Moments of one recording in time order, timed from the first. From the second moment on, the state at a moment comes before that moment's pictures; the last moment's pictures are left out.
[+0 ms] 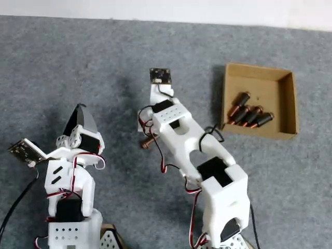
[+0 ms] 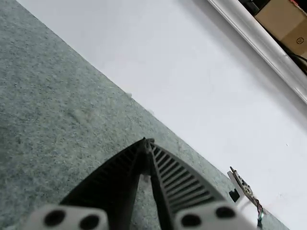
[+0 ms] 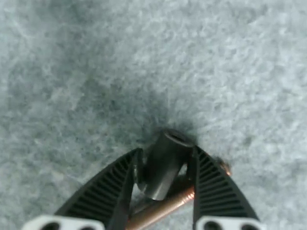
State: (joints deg) left arm -8.2 -103.8 96.0 18.4 45.4; right arm -34.6 24.6 7.1 48.0 -23.9
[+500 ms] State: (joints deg) left arm -8.2 -103.8 96.0 18.4 45.4; right arm -34.0 24.6 7.1 48.7 -19.6
